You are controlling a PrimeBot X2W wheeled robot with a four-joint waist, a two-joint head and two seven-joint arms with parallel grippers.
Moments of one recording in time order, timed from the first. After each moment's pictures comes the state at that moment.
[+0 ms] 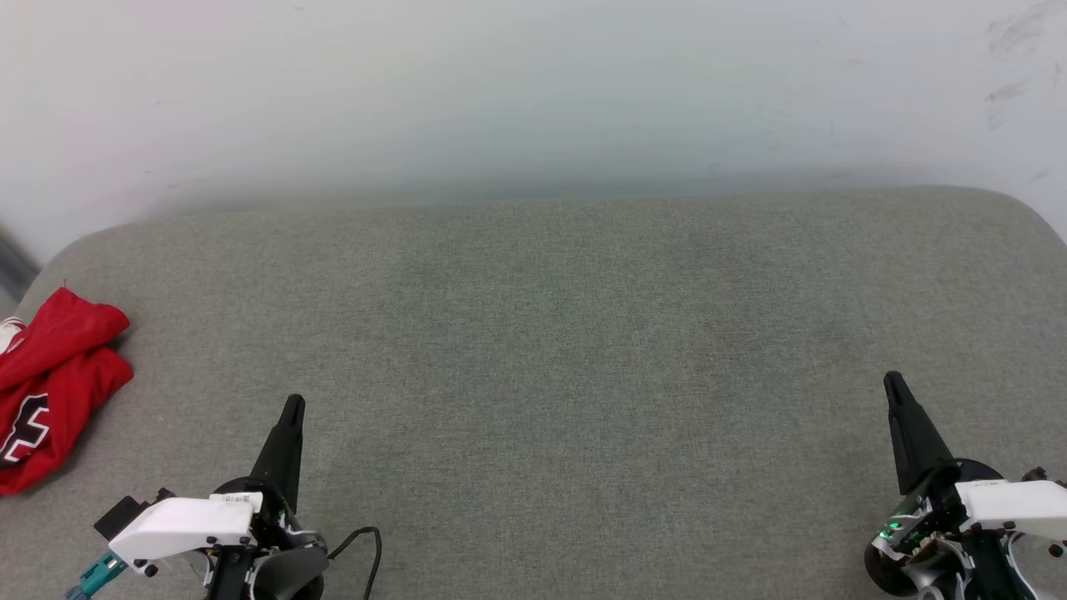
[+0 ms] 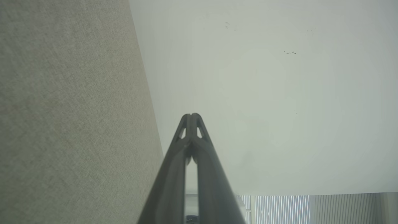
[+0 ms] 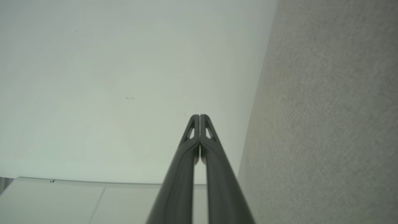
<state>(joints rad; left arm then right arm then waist) -0.11 0.05 0.11 0.25 -1.61 -0.13 0.11 -0.10 -0.05 -0.11 0.25 1.62 0.13 0.11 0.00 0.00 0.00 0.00</state>
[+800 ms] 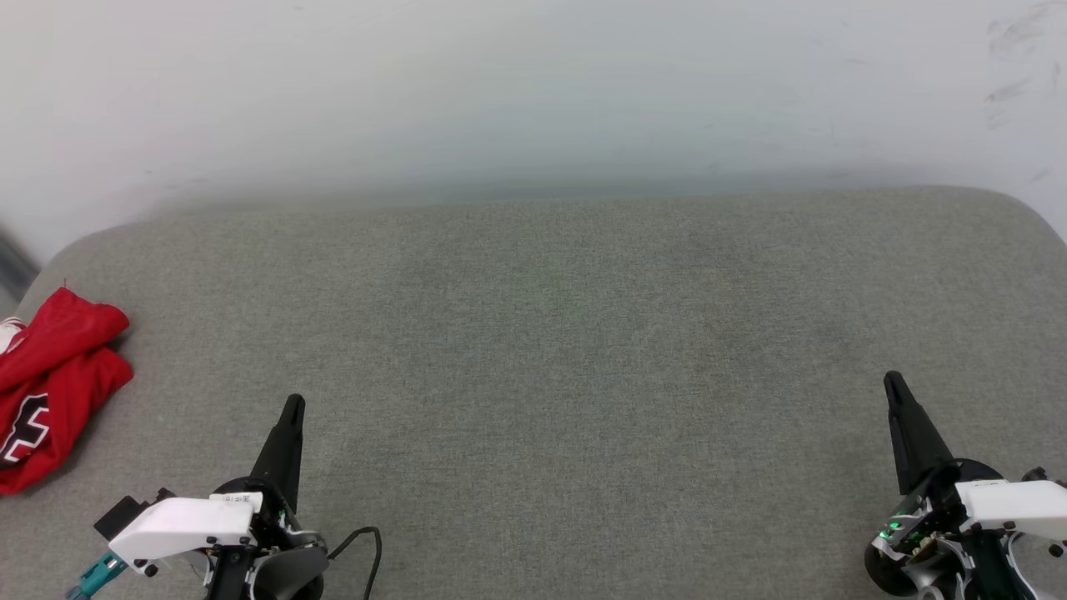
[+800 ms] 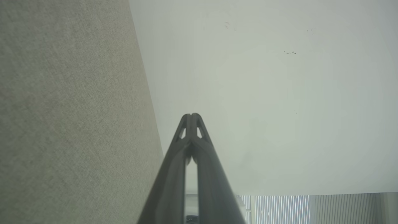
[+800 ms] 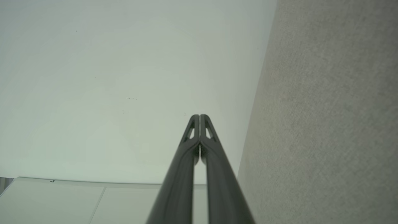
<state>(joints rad) -0.11 0.05 0.11 0.25 -1.61 -0.13 0.11 -0.10 -0.05 -0.11 0.25 1.62 0.13 0.11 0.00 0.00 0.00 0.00</state>
